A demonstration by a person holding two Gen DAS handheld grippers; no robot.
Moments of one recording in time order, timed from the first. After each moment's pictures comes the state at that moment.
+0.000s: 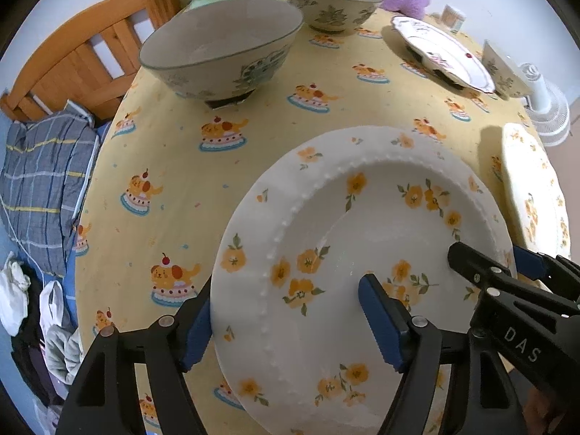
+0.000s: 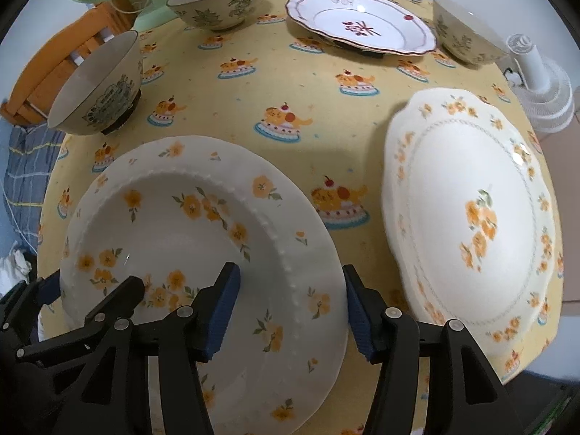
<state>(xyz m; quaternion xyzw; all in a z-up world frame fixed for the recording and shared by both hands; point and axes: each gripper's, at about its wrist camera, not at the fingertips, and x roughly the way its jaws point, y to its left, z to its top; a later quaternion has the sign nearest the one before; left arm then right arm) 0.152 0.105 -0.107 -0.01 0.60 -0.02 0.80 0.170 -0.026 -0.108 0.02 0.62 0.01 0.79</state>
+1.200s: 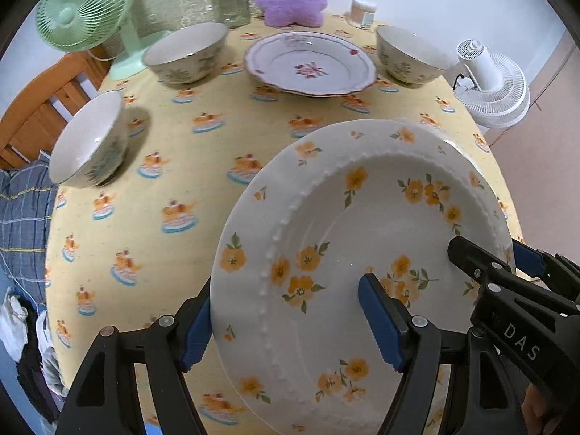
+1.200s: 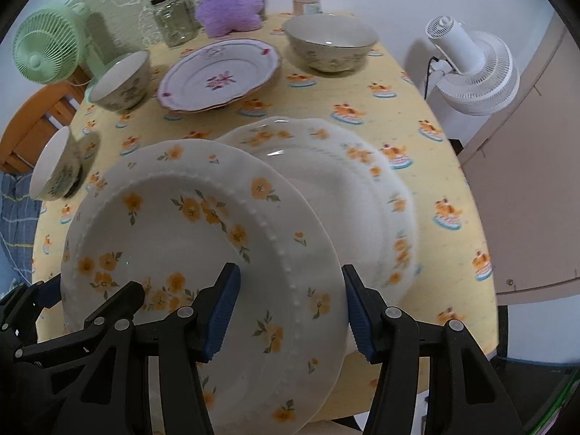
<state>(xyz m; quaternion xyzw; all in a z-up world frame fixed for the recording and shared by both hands) 0.157 -0.060 -0.066 0.03 0.58 -0.06 0.81 0.149 -0.187 -0.054 0.05 0.58 -0.04 0.81</state>
